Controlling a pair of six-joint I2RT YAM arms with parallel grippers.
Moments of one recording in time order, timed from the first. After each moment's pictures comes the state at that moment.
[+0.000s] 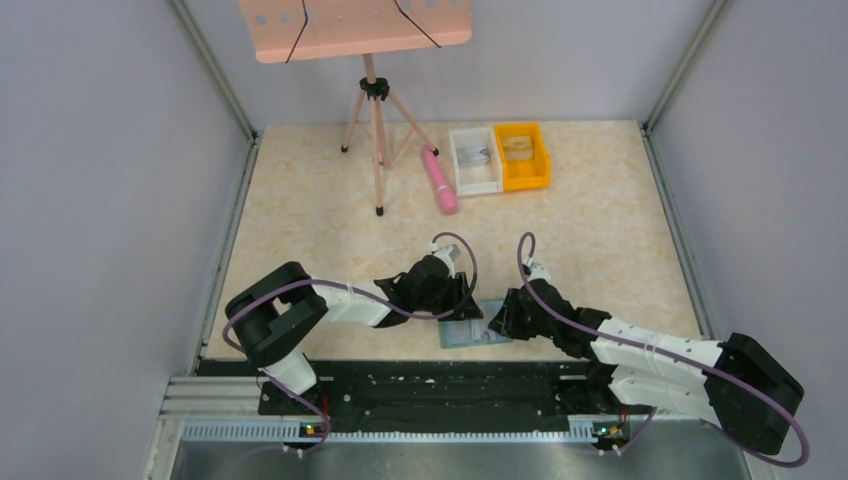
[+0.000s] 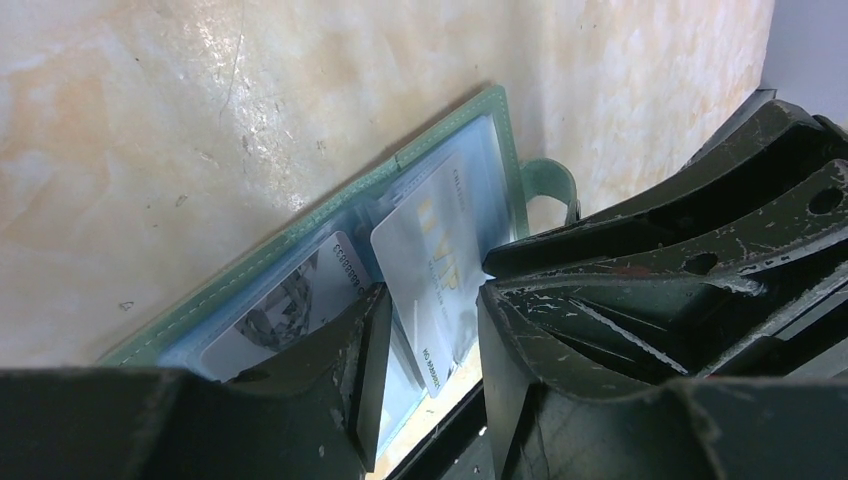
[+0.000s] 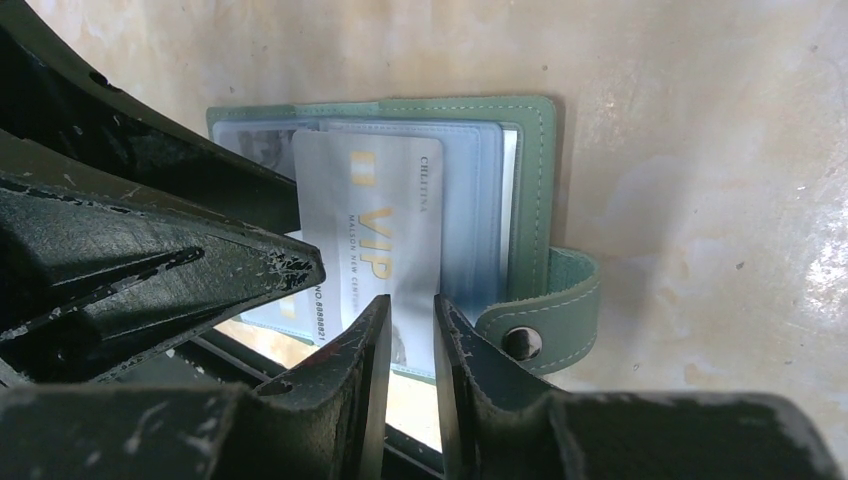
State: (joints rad) left arm -0.96 1.65 0.67 0.32 0.20 -0.95; right arm 0.85 0.99 0.28 -0.07 0.06 0.91
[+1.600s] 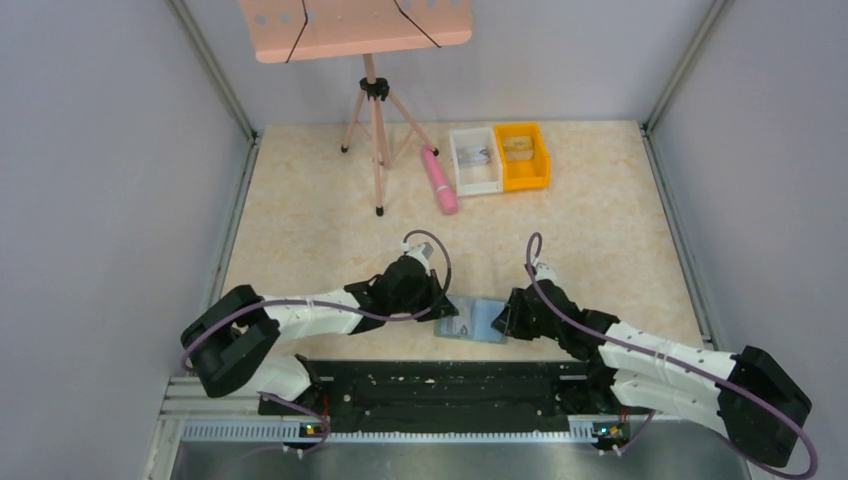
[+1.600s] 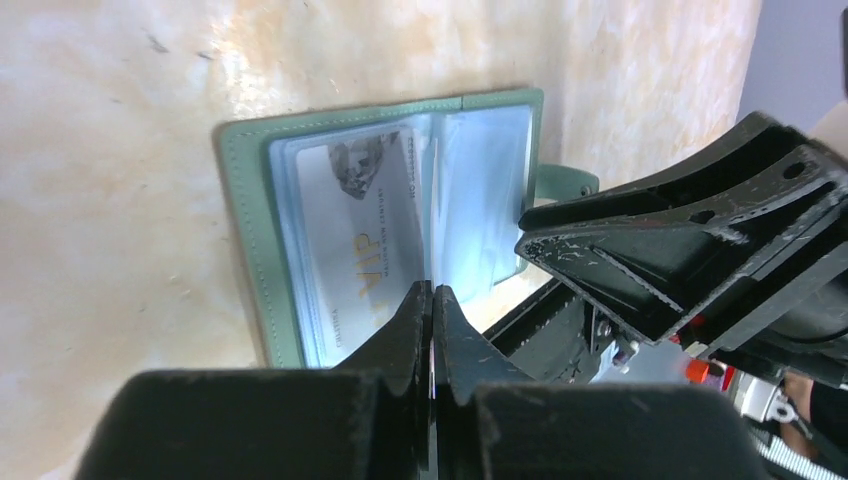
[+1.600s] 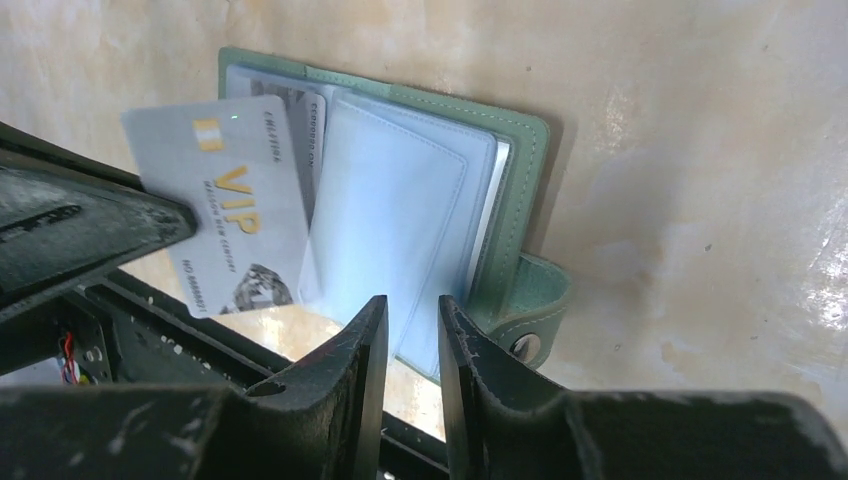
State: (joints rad) left arm -0.91 1.43 0.57 0.19 0.16 -1.01; right arm 0.84 0.91 0.27 -0.12 0.06 0.91
